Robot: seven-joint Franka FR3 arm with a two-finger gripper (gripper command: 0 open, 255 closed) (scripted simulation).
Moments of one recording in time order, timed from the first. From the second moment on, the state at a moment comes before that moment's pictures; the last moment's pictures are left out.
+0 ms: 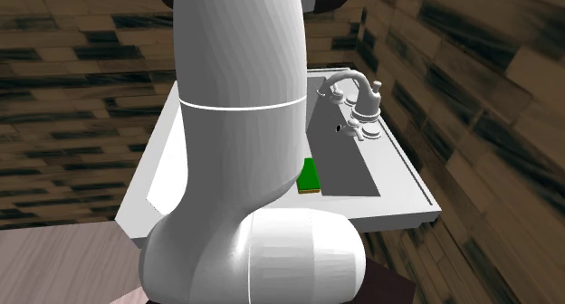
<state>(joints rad) 0.56 0.34 -0.06 -2.63 -0.36 3.27 0.55</state>
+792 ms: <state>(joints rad) 0.56 0.34 -0.06 -2.63 -0.36 3.27 0.55</state>
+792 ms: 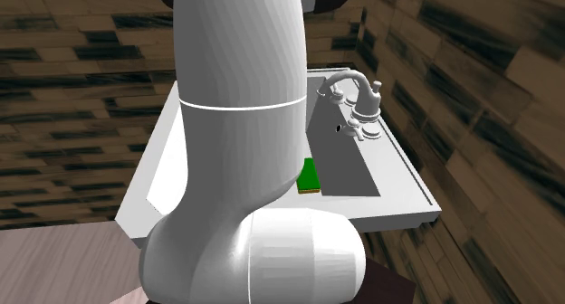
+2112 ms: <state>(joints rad) 0.18 0.01 0.40 -2.69 0.01 2.99 0.25</state>
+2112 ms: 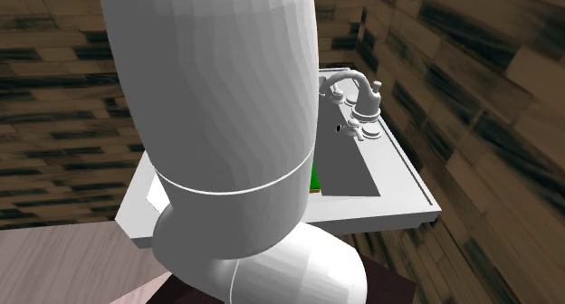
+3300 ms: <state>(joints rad) 0.30 -0.29 0.53 -2.74 0.21 2.77 0.32</state>
